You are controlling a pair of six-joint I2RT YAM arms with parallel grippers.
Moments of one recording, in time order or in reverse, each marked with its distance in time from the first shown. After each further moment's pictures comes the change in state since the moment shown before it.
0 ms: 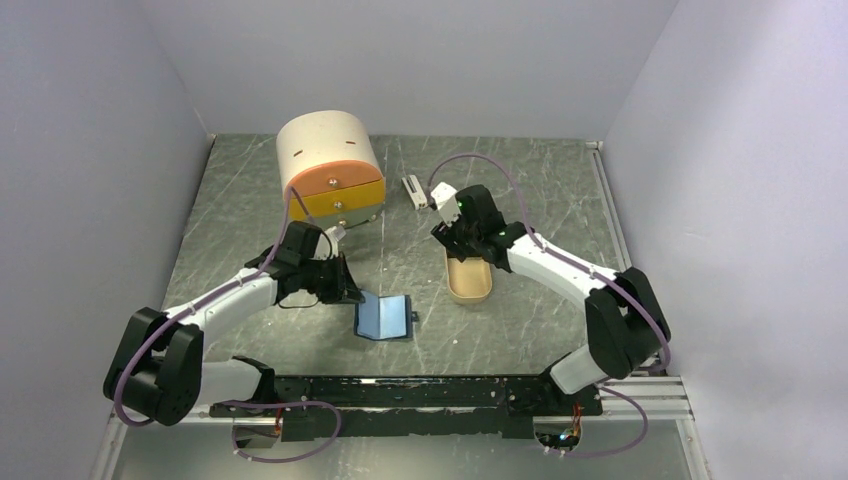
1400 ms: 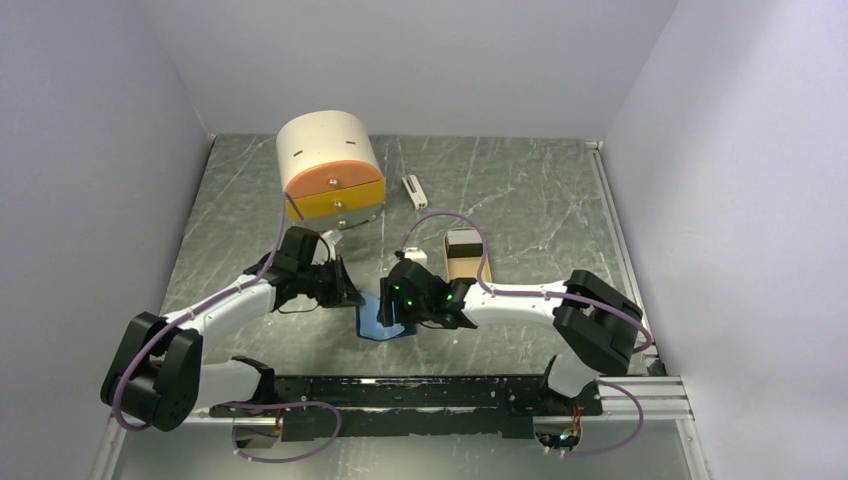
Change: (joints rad) left arm 0.003 -0.025 -0.056 0.072 0.003 -0.077; right arm 0.492 0.112 -0.113 0.143 -0.044 1.168
